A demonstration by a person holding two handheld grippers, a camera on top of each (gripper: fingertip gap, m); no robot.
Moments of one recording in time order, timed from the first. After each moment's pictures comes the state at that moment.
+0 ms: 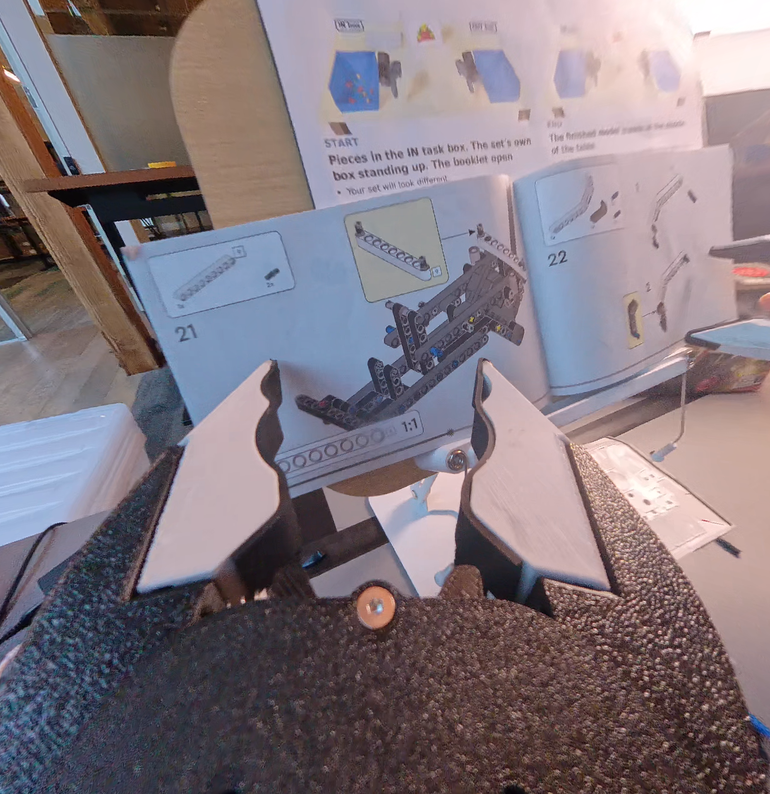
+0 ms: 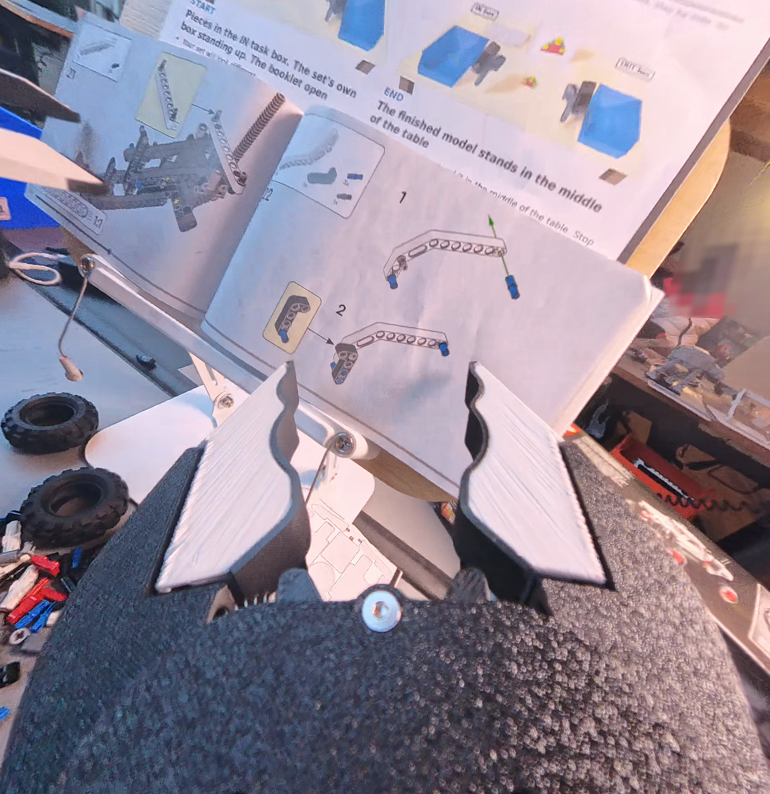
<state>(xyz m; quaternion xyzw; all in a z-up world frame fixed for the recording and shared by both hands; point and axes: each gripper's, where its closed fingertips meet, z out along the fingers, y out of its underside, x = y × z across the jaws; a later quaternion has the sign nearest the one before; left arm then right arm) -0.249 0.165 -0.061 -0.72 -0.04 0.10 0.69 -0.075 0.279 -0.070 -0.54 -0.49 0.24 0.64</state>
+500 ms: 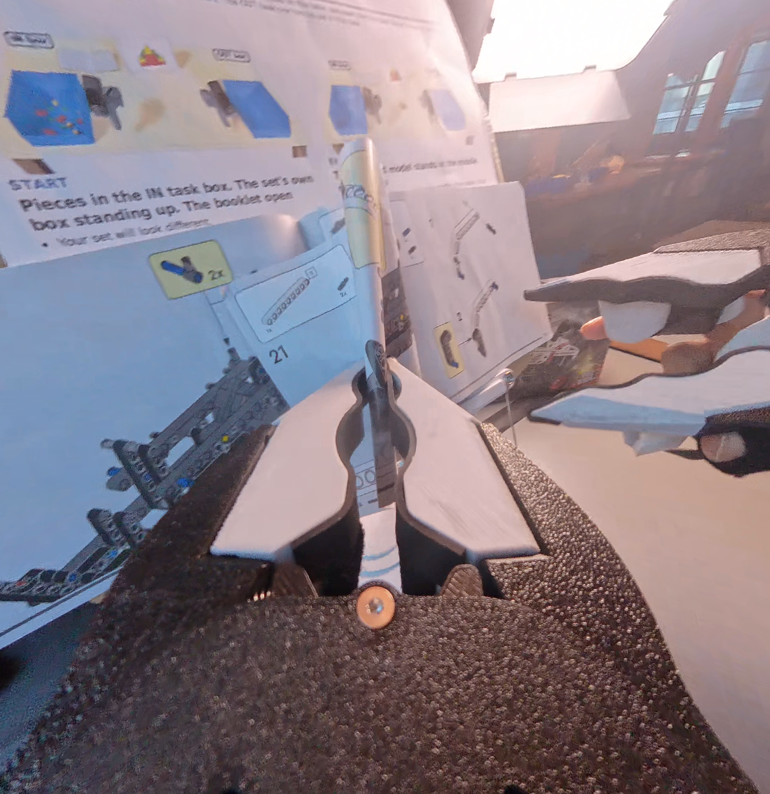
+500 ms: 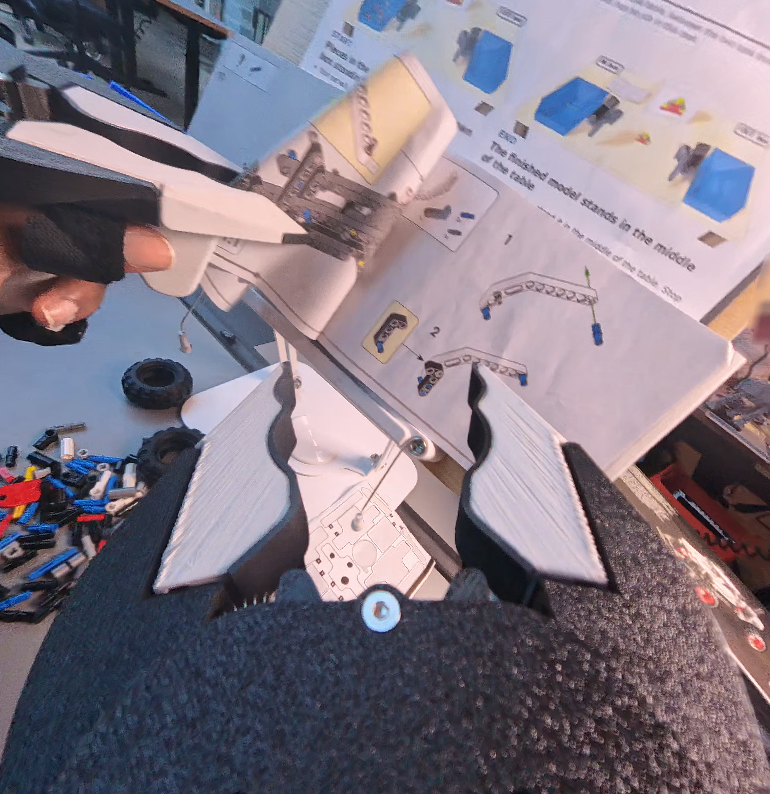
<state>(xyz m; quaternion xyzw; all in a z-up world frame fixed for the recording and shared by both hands) -0.150 0.202 -0.053 -0.71 0.04 0.01 0.70 -0.079 0.229 -0.068 -0.52 -0.56 0.25 0.60</state>
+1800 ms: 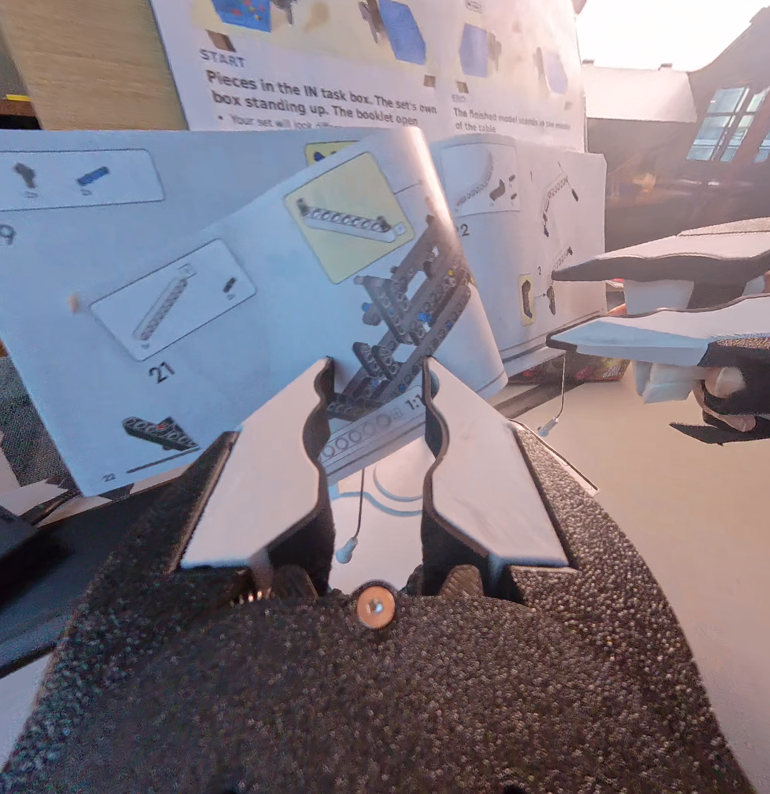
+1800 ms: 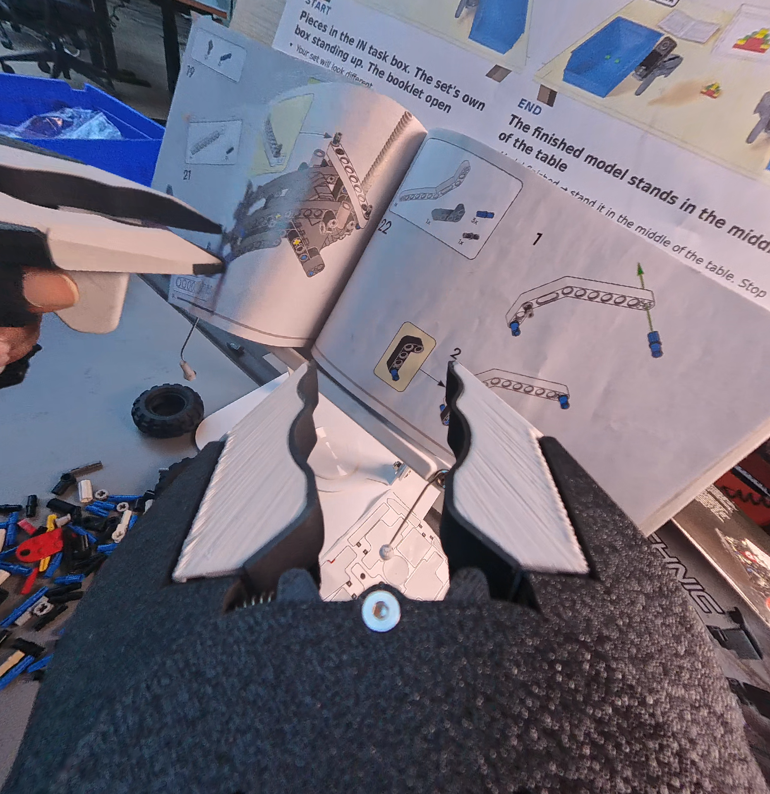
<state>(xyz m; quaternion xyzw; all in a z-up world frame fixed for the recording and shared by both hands) -0.201 0.167 -0.080 -0.72 -0.02 -0.01 0.69 -0.108 0.232 -0.073 -0.57 -0.54 0.26 0.57</state>
